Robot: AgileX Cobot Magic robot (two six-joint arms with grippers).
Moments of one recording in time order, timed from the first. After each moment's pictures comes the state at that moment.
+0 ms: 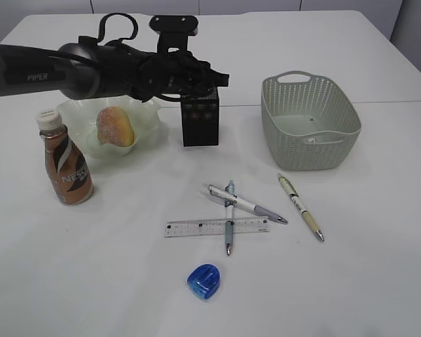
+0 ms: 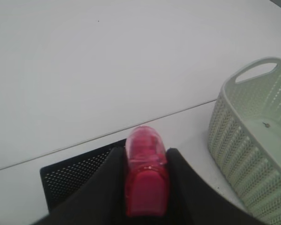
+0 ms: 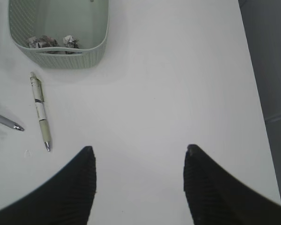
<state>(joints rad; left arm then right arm) -0.49 2.40 -1.92 0.17 0.03 -0.34 0.21 1.11 -1.17 -0.32 1.10 0.27</state>
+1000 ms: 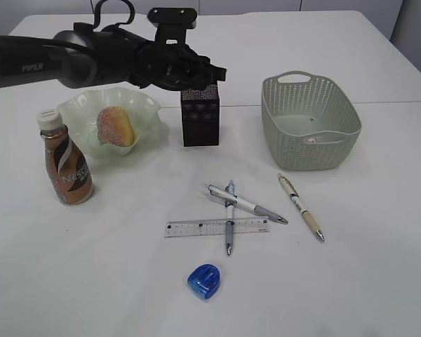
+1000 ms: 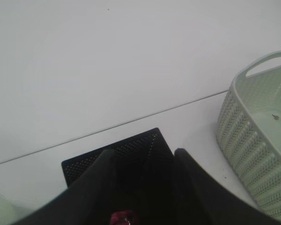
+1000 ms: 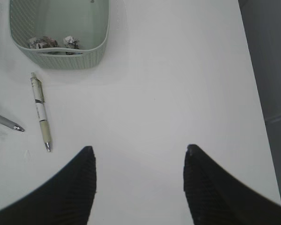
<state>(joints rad) -0.49 2.39 -1.97 0.17 0.15 -0.34 0.21 1.11 -1.17 -0.32 1.10 0.27</state>
